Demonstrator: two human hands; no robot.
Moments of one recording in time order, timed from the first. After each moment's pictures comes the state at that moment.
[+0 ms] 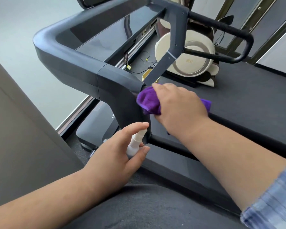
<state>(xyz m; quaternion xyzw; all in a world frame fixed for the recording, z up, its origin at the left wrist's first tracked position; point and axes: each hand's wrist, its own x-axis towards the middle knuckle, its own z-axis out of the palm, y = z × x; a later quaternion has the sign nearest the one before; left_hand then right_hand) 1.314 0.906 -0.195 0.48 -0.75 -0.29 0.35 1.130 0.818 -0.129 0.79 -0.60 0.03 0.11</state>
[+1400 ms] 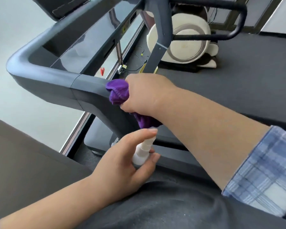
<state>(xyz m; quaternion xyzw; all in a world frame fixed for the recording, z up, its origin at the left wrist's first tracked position) 1.274 0.891 -0.192 0.33 -0.79 -0.30 0.41 1.145 0.774 -0.105 0.78 -0.62 0.03 -0.08</state>
